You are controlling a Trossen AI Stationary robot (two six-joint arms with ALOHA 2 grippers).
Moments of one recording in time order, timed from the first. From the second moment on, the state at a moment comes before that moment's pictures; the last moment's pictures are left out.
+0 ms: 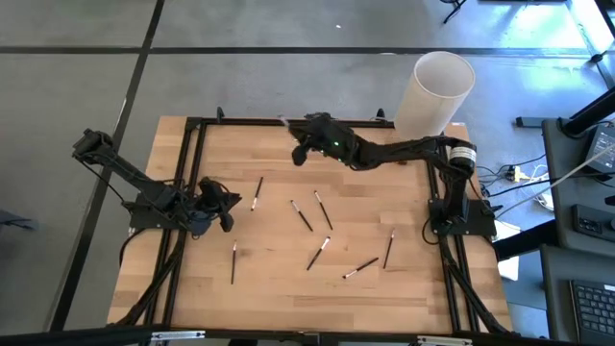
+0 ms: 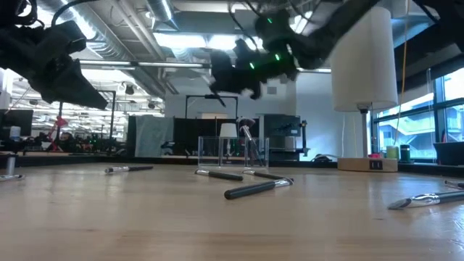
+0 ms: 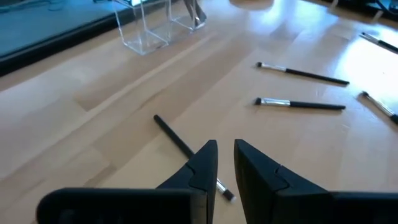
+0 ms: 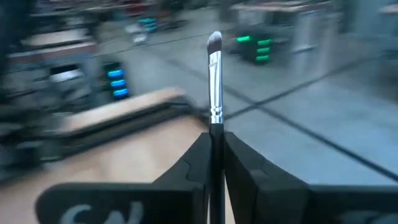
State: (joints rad) left arm -0.54 0.69 0.29 -0.47 -0.92 -0.90; right arm -0.33 1.86 1.14 0.66 0.26 0.10
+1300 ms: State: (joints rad) left arm -0.54 0.69 0.29 -0.39 -1.03 -0.80; right arm -0.43 2.00 1.01 0.94 0.30 -0.04
